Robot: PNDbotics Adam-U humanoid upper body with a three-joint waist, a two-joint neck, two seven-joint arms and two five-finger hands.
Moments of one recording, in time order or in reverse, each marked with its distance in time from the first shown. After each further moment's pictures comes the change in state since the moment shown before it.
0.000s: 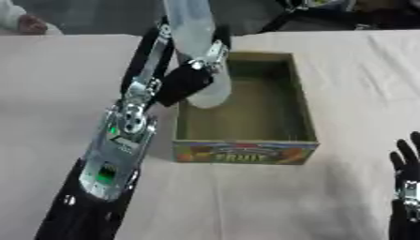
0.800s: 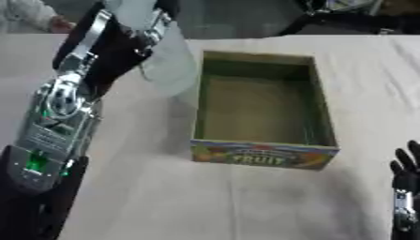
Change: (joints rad) left arm 0.022 0.158 0.035 -0.152 0.269 0.107 -0.090; right arm 0.026 0.011 0.030 0.000 0.090 0.023 -0.016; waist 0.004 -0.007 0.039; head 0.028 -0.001
